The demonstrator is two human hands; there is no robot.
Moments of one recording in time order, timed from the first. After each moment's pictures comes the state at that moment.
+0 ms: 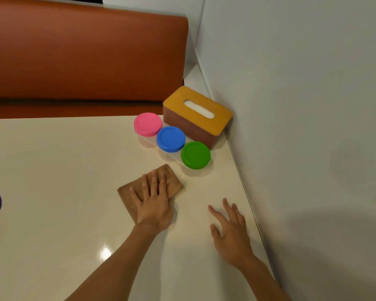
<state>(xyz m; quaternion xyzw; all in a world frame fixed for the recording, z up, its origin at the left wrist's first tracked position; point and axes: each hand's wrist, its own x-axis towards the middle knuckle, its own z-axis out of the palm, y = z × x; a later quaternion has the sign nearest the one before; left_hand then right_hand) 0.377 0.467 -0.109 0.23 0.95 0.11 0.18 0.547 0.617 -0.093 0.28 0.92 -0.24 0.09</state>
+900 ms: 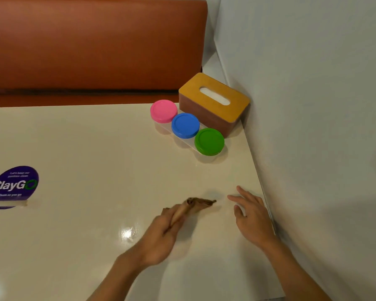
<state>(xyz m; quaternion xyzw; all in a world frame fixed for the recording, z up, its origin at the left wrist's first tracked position) 0.451 0.405 -0.039 0.30 0.74 0.51 0.33 0.548 0.645 -0.080 0.27 0.92 -0.29 0.02</state>
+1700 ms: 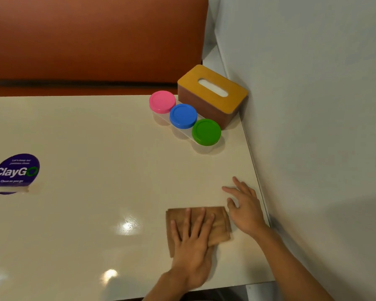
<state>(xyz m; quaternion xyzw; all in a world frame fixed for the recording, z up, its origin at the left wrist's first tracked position) 0.553 0.444 -0.094 0.31 0.89 0.18 0.28 0.551 0.637 -0.086 0.25 0.92 -0.30 0.07</state>
